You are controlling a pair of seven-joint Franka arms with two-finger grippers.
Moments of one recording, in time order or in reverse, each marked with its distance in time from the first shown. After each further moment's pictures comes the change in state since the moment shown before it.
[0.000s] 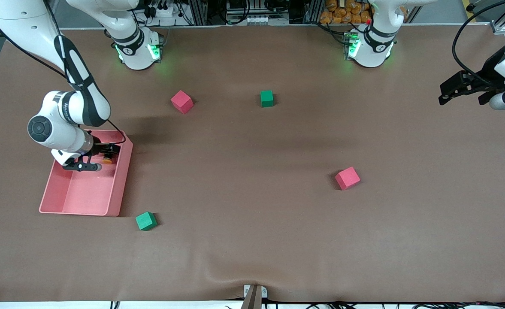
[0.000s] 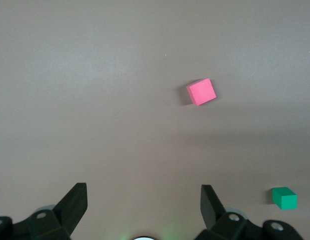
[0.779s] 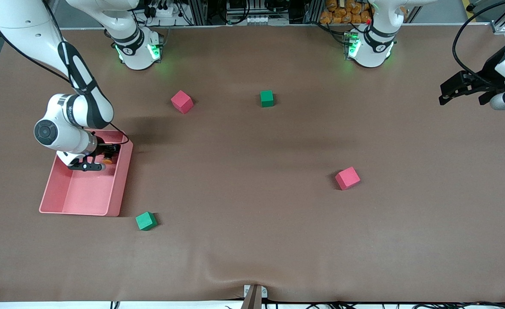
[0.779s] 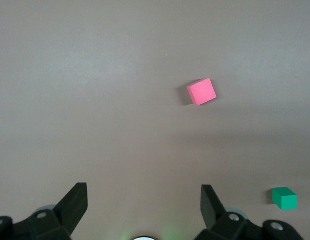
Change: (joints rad) left arm 0.000 0.000 0.001 0.000 0.000 0.000 0.000; right arm 0.000 0.045 -0.002 0.000 0.000 0.011 0.000
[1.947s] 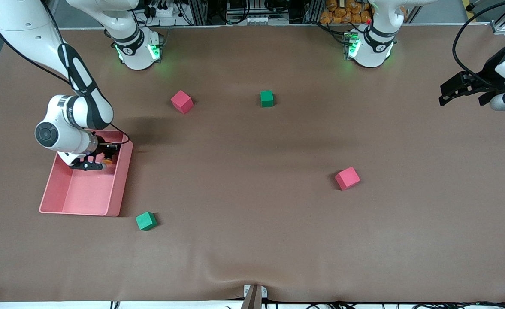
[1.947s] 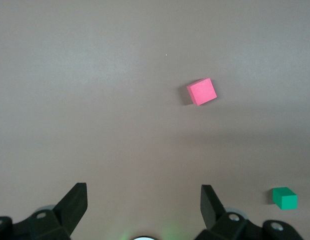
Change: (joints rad) left arm 0.000 0.002 0.001 0.000 0.000 0.000 0.000; right arm -0.003 0.003 -0.004 0.005 0.000 -0.043 0.005
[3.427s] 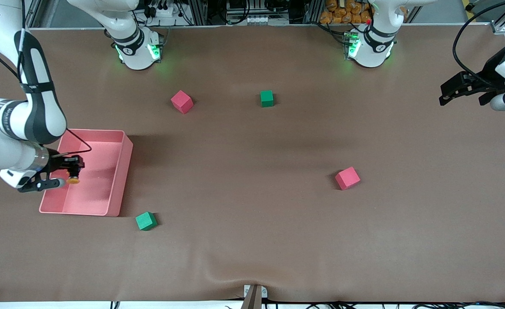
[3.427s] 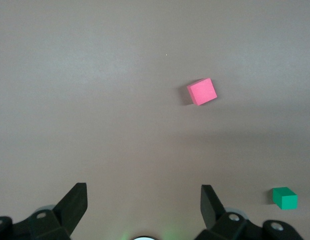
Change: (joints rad) left arm 0.000 0.000 0.001 0.000 0.000 0.000 0.001; right arm -0.058 -0.018 0.000 0.440 0.000 -0.356 -0.307
